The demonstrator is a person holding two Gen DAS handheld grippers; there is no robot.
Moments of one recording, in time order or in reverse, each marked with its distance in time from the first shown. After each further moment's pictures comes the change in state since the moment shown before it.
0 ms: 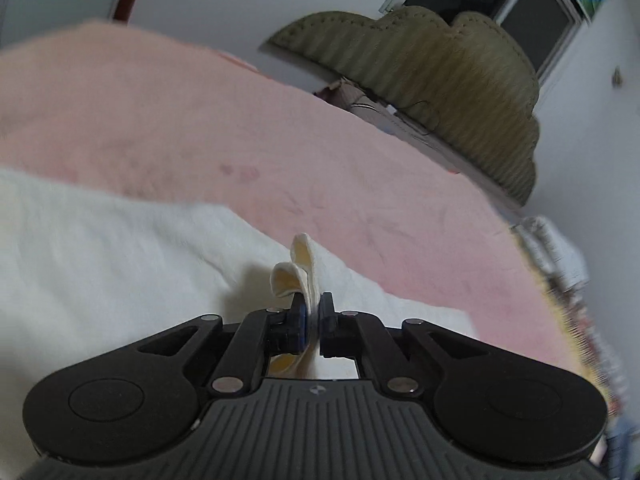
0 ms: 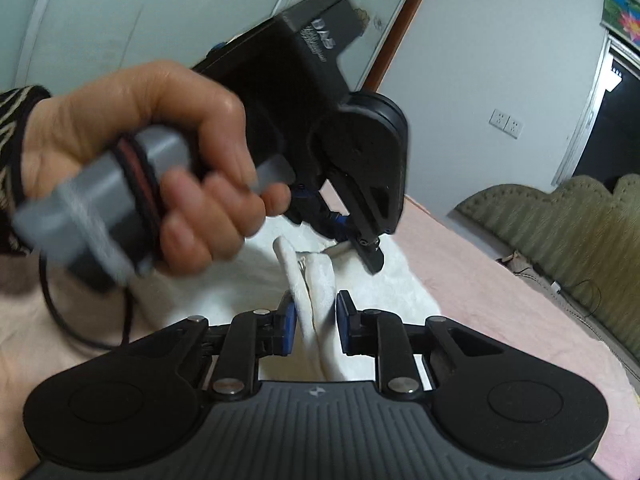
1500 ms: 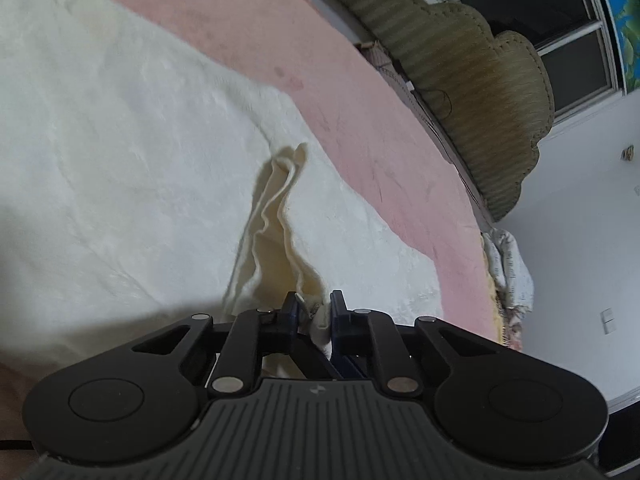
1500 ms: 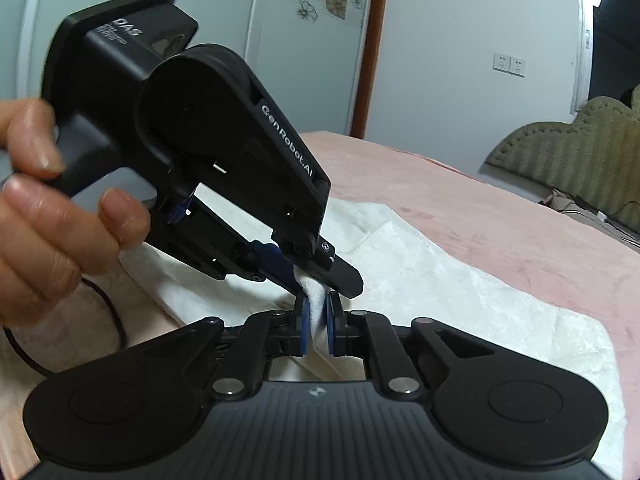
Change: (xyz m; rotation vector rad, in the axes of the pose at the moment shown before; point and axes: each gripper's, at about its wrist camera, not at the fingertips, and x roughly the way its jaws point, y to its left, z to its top) left arm -0.039 0.050 -0.053 -0.339 0.152 -0.145; right arm -0.026 -0.012 -0.018 0.246 -0.018 0.144
